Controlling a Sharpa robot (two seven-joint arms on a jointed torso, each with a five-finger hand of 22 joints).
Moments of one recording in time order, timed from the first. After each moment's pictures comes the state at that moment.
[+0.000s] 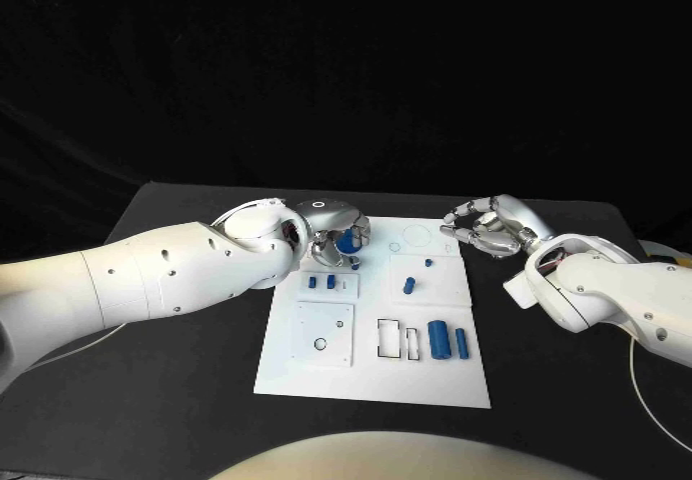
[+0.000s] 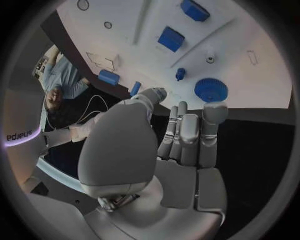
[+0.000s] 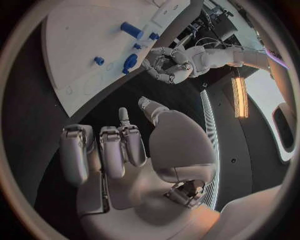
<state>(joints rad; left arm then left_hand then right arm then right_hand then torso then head) 1.21 -0.63 -0.10 1.34 -1.55 -0.21 0.05 1.43 -0.28 0.40 0.20 0.42 0.76 0.15 0.46 0.33 0.87 0.09 0.57 0.22 1.34 0.01 1.31 1.08 0.14 1.26 0.11 1.12 0.91 1.20 -0.92 -0.18 1.53 -0.80 -0.52 0.14 1.12 -0.09 0.40 0.08 0.15 0.78 0.17 0.26 0.54 1.47 0.09 1.46 1.31 1.46 0.01 1.57 1.31 0.01 1.47 0.11 1.48 1.31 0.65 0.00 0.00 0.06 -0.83</state>
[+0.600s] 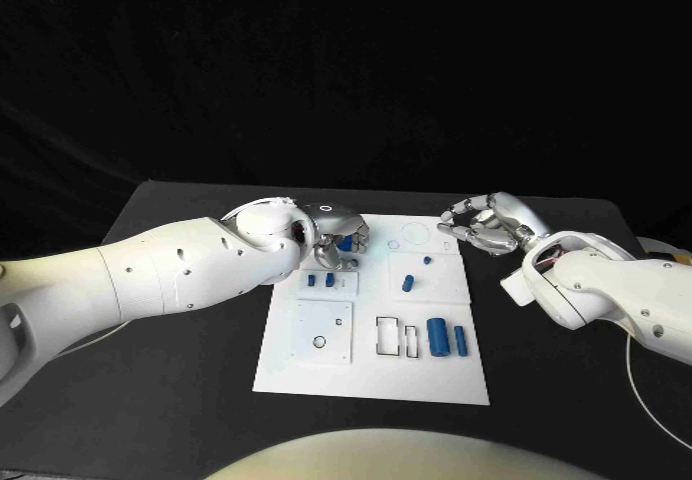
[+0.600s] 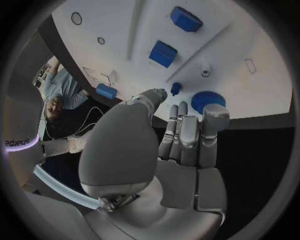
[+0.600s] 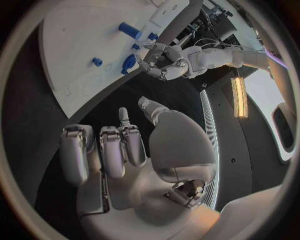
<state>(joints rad) 1.20 -0.57 -0.10 1.28 -1.63 -0.10 0.04 1.44 -0.27 0.40 0.22 0.42 0.80 0.15 0.44 0.31 0.87 0.09 0.53 0.19 1.36 0.02 1.34 1.09 0.14 1.28 0.12 1.17 0.97 1.20 -0.92 -0.18 1.54 -0.80 -0.52 0.14 1.12 -0.09 0.40 0.08 0.15 0.78 0.17 0.26 0.54 1.47 0.09 1.46 1.31 1.46 0.01 1.57 1.31 0.01 1.47 0.11 1.48 1.31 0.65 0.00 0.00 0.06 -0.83</state>
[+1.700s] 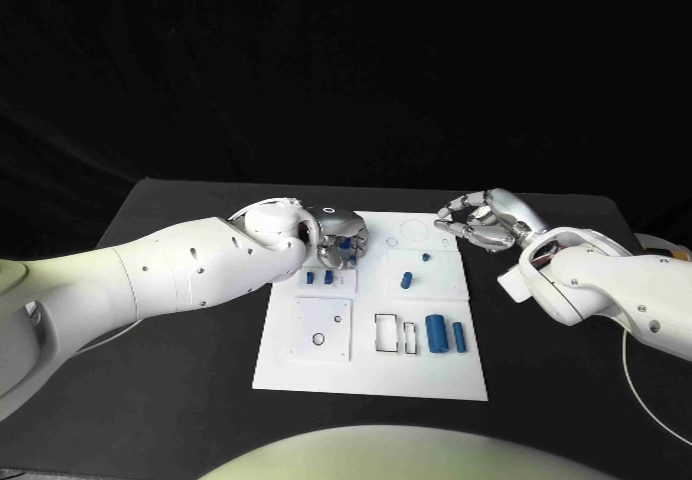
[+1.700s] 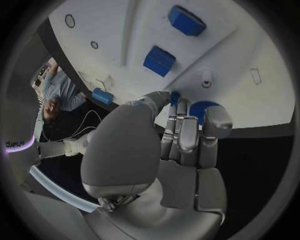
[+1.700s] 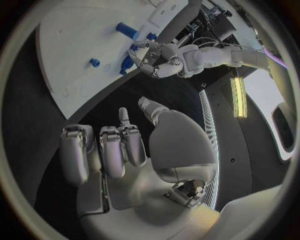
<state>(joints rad) 1.19 -0.52 -0.10 1.21 -1.63 -0.06 0.03 1.48 -0.25 0.45 0.20 0.42 0.85 0.15 0.42 0.30 0.94 0.09 0.50 0.15 1.39 0.01 1.37 1.11 0.12 1.30 0.12 1.22 1.04 1.20 -0.92 -0.18 1.54 -0.80 -0.52 0.14 1.12 -0.09 0.40 0.08 0.15 0.78 0.17 0.26 0.54 1.47 0.09 1.46 1.31 1.46 0.01 1.57 1.31 0.01 1.47 0.11 1.48 1.31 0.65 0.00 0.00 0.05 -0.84</state>
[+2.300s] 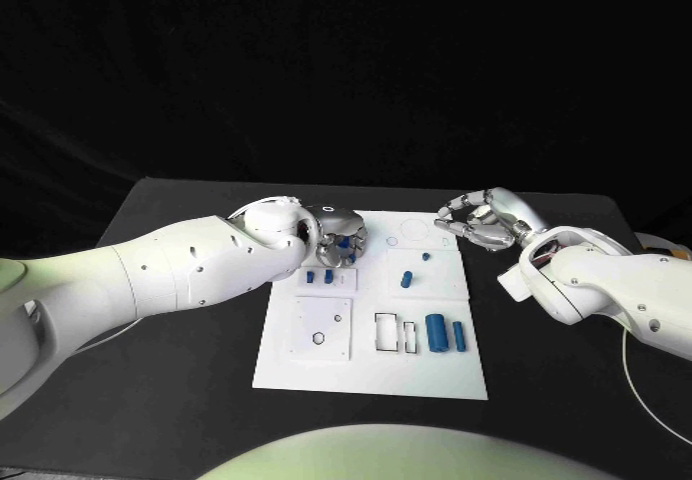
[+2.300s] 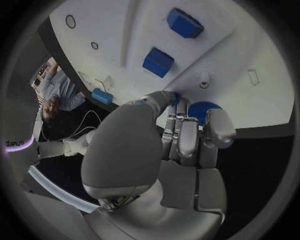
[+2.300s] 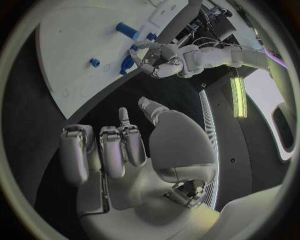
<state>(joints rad) 1.19 -0.53 -0.10 1.21 -1.63 -0.06 0.03 1.53 -0.22 0.51 0.14 0.41 0.90 0.15 0.41 0.30 1.00 0.08 0.51 0.17 1.41 0.01 1.40 1.14 0.11 1.34 0.11 1.29 1.12 1.20 -0.92 -0.18 1.54 -0.80 -0.52 0.14 1.12 -0.09 0.40 0.08 0.15 0.78 0.17 0.26 0.54 1.47 0.09 1.46 1.31 1.46 0.01 1.57 1.31 0.01 1.47 0.11 1.48 1.31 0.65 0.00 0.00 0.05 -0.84</state>
